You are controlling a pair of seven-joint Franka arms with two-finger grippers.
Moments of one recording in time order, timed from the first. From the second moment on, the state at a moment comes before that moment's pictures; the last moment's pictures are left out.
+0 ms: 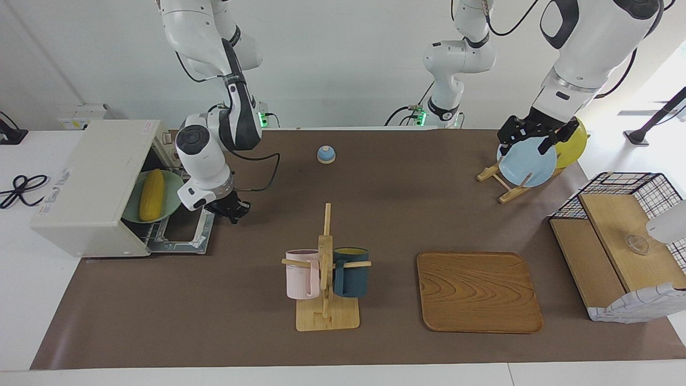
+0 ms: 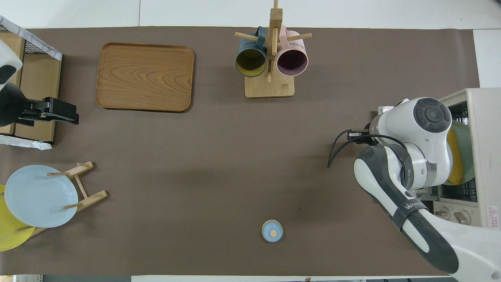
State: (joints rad) left arm -0.07 -0.01 -0.04 -1.61 -0.02 1.59 -0.07; right arm 0.13 0.15 -0.02 -2.13 -0.01 2.24 0.22
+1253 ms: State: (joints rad) left arm -0.07 -0.01 -0.05 -1.61 -0.02 1.59 -0.07; right arm -0.08 -0.01 -0.04 -2.18 -0.07 2.10 0.10
